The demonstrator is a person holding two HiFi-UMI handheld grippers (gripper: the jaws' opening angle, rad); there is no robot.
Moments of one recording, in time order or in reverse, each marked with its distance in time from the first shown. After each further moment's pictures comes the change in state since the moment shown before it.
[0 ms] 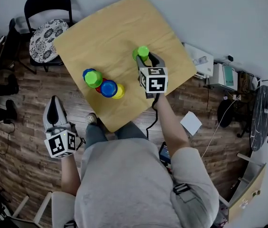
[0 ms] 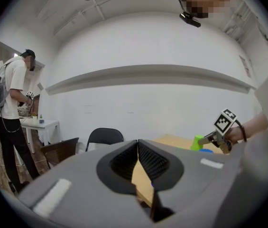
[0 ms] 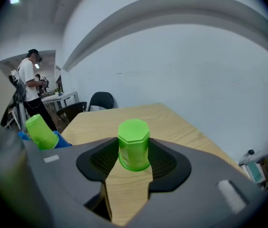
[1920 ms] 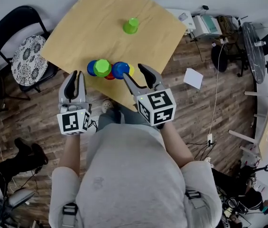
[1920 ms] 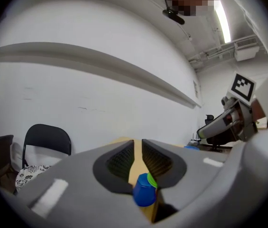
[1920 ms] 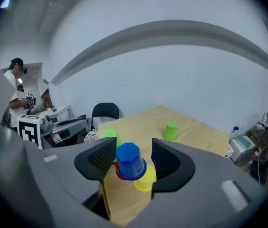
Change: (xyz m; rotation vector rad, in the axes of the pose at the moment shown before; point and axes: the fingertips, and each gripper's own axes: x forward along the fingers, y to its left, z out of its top) left arm 0.083 -0.051 -0.014 0.005 -0.053 -0.684; right arm -0.137 0.170 0.002 0.188 -0.081 -0.126
